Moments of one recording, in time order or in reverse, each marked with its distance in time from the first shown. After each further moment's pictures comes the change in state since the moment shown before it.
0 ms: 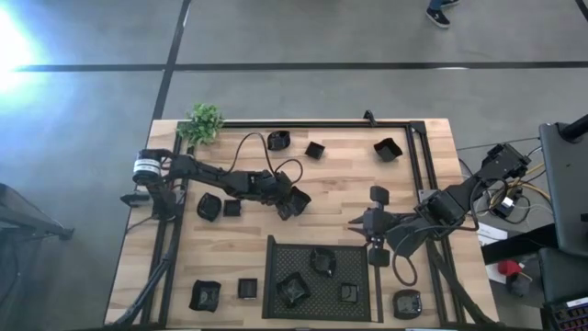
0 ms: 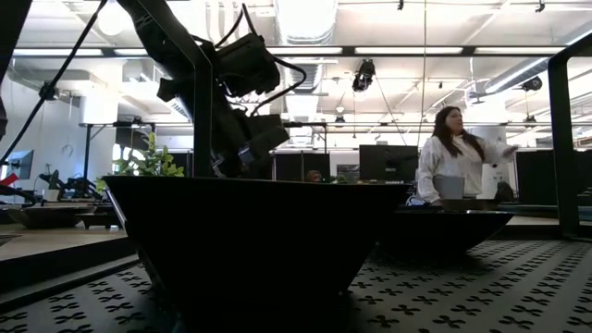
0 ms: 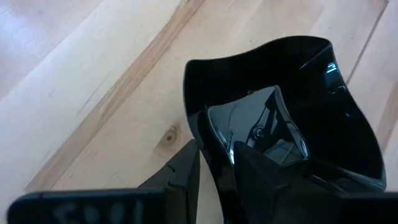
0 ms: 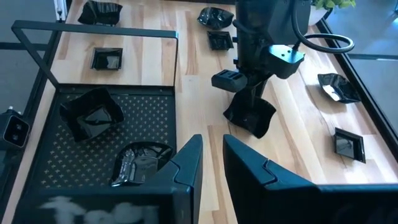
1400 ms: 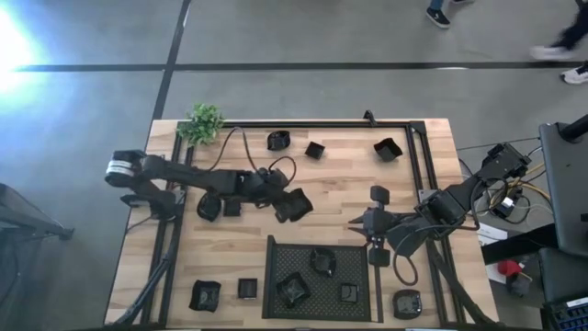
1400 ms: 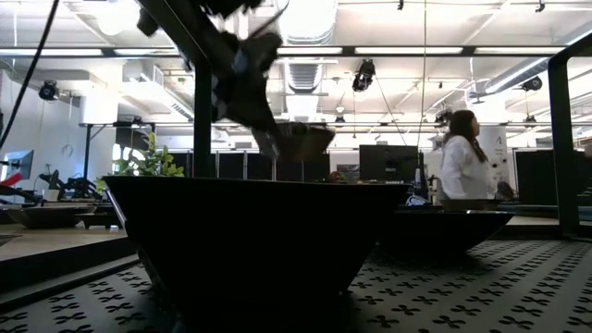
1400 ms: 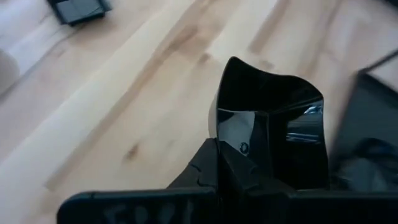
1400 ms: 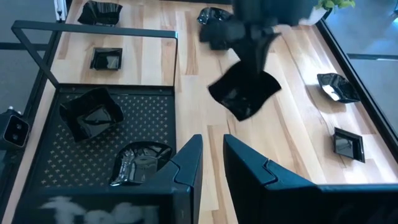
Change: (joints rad) left arm -0.118 -0.228 0.085 -0.167 -0.065 -0.063; right arm 0.000 -0.003 0.000 -0.003 0.000 0.000
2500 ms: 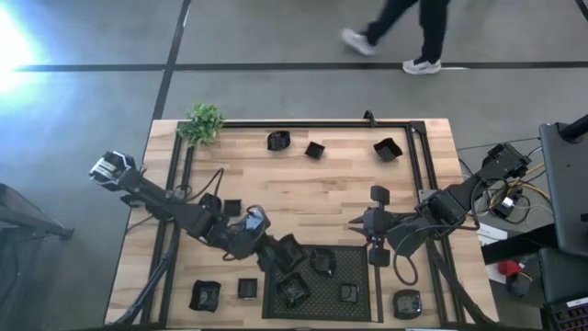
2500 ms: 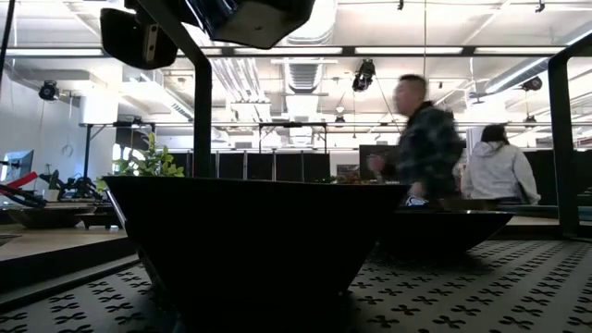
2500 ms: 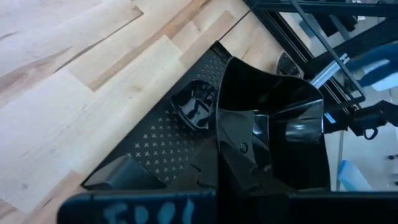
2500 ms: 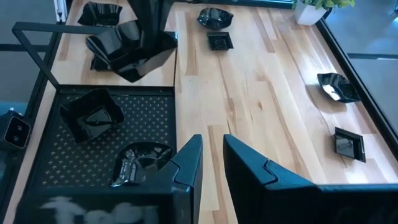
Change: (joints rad) left arm -0.442 -0.103 0.000 0.030 -0.129 -0.531; right arm 0.000 0.000 0.000 0.001 0.000 0.004
